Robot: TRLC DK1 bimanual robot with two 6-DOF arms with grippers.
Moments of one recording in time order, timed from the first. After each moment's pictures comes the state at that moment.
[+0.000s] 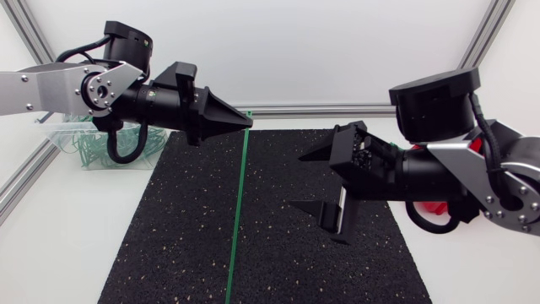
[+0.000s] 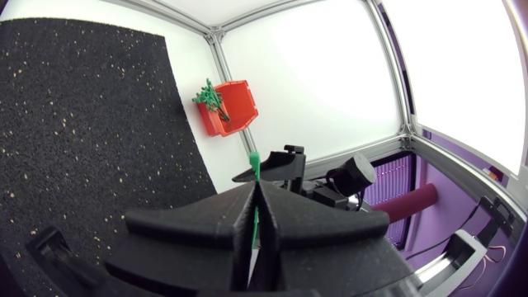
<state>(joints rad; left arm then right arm) -0.28 1.67 1.21 -0.29 1.23 -0.53 0.59 1.16 0.73 -0.20 -0.33 -0.69</state>
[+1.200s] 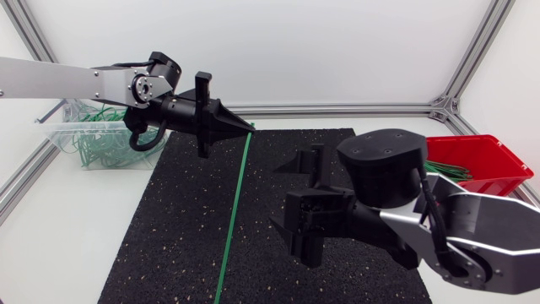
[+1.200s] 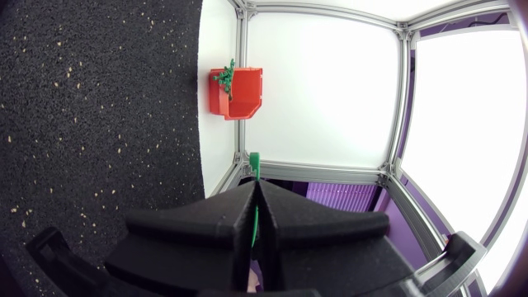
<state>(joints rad) -0.24 1.98 1.45 -0.57 1.37 -0.53 0.84 1.26 0.59 0.15 0.03 -0.93</state>
